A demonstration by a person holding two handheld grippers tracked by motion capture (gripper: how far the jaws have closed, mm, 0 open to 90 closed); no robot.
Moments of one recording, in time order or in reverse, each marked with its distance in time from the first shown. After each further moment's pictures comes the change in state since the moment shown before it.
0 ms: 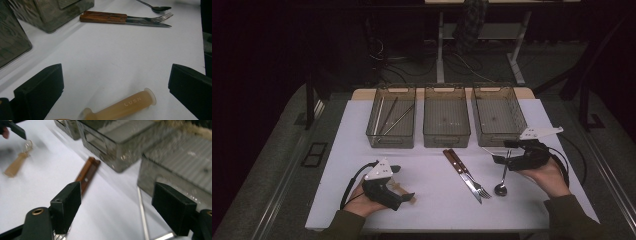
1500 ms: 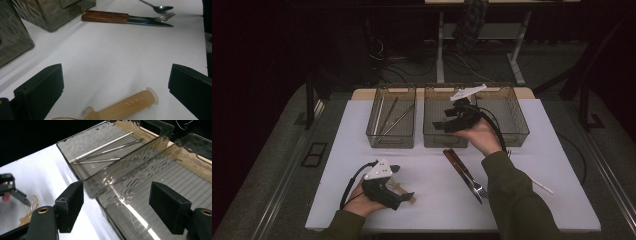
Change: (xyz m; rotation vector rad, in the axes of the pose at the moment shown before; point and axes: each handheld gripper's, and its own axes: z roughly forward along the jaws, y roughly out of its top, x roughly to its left) left arm 0.002 -0.001 0.000 0.000 0.009 -0.010; right arm 0.045 0.143 0.120 0.013 0.092 -0.049
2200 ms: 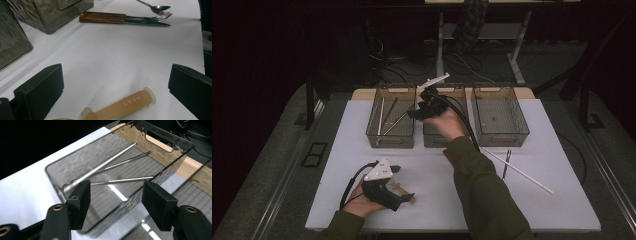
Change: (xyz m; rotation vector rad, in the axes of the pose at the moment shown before) left arm -0.002 0.001 -0.001 -0.003 -0.004 0.020; right arm 0.018 0.056 0.071 0.038 -0.037 0.019
